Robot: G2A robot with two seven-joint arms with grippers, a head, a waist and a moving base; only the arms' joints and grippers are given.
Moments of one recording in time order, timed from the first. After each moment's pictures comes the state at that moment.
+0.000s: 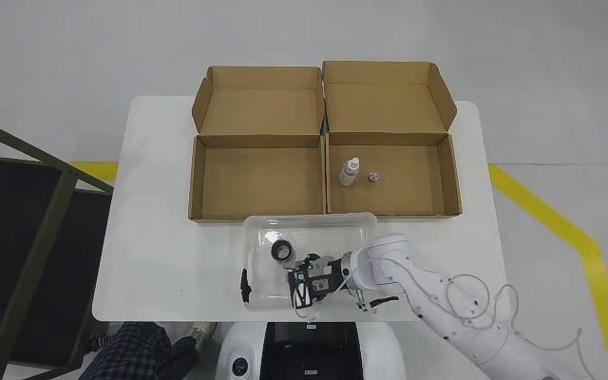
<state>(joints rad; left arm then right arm) -0.03 -0.30 -0.61 -1.22 3.05 0.21 0.06 -1.00 -1.12 0.69 -1.66 -1.39 -0.91 0.36</state>
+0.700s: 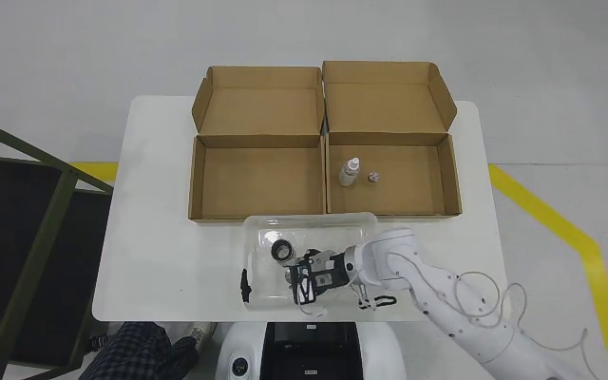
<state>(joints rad) -0.03 -0.30 -0.61 -1.22 3.05 0.21 0.06 -1.01 -1.11 0.75 -1.72 -1.36 -0.94 0.35</state>
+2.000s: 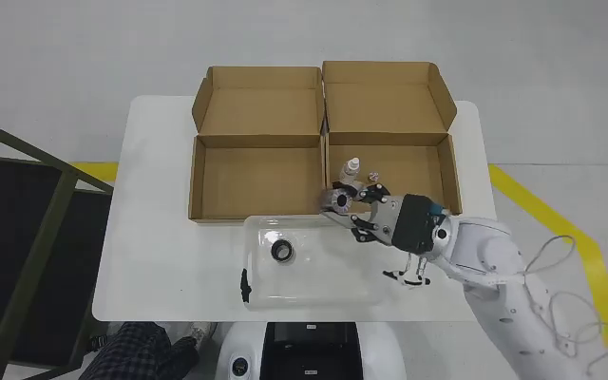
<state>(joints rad) -0.03 -0.30 -0.61 -1.22 3.05 0.21 0.06 -1.25 -1.04 1.25 -1.98 -1.10 -0.75 -0.04</state>
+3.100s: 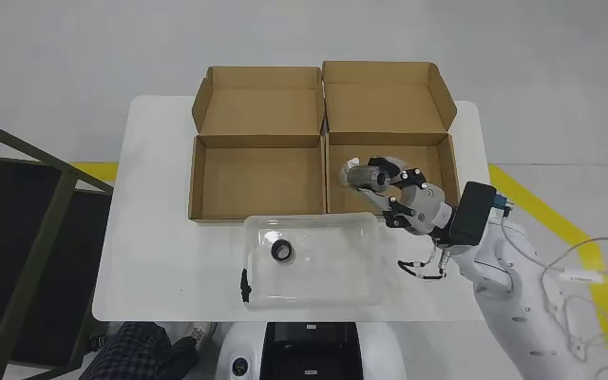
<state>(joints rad) -0.03 -0.30 -0.61 -1.22 3.05 0.21 0.06 -1.29 -1.05 1.32 -1.95 -1.05 -0.74 -0.22</state>
